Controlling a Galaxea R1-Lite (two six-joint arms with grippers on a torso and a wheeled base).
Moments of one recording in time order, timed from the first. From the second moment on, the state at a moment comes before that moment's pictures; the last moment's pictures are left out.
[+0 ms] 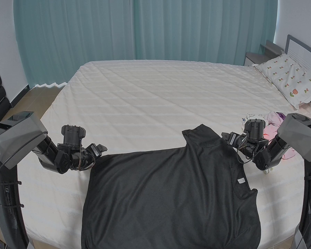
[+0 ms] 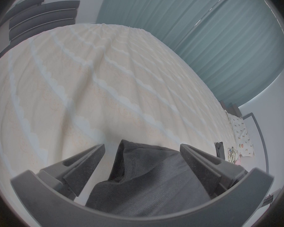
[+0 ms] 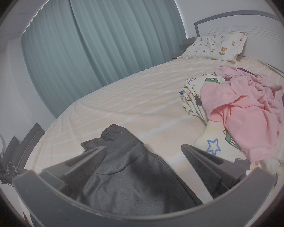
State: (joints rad) left arm -0.13 2.28 -1.02 -0.58 -0.05 -0.72; right arm 0.14 2.38 -1.08 -0.92 -0.13 0.41
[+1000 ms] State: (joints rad) left arm -0.07 2.33 -1.13 -0.58 0.03 -0.68; right arm 0.11 2.45 -1.14 -0.87 0.02 0.40
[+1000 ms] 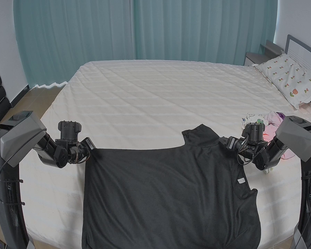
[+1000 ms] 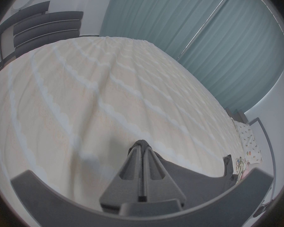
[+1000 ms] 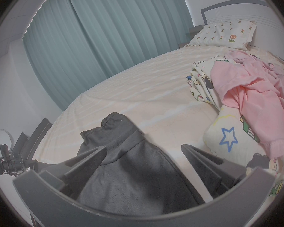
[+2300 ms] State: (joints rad) left arm -0.05 2.36 -1.16 -0.58 0.05 -0.68; right arm 0.02 2.49 -1.08 -0.91 0.19 0.47
